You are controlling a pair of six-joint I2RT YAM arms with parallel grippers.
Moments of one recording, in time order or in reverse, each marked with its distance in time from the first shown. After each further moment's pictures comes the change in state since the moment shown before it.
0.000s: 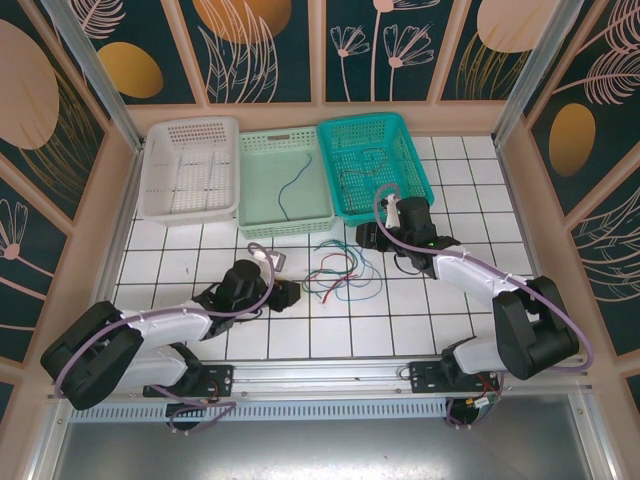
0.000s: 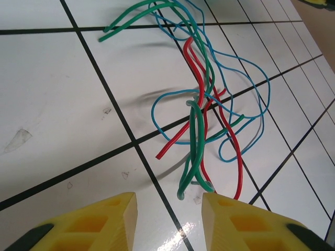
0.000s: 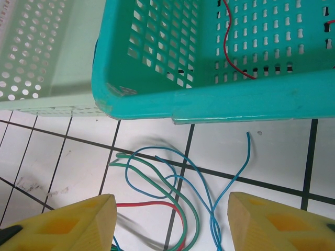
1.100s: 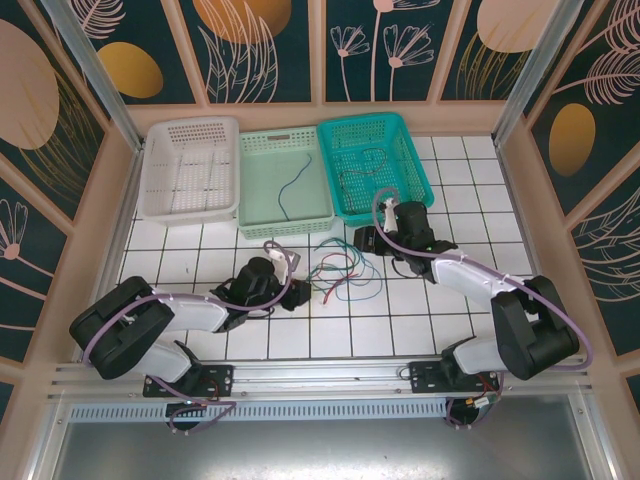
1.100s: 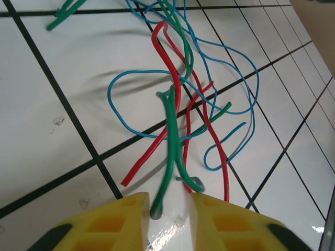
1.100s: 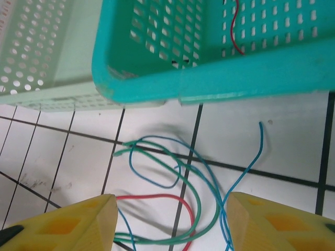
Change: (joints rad) left arm -0.045 0.193 0.069 0.131 0.029 -0.012; right arm 0.028 0.000 -0.047 0.048 0.000 0.038
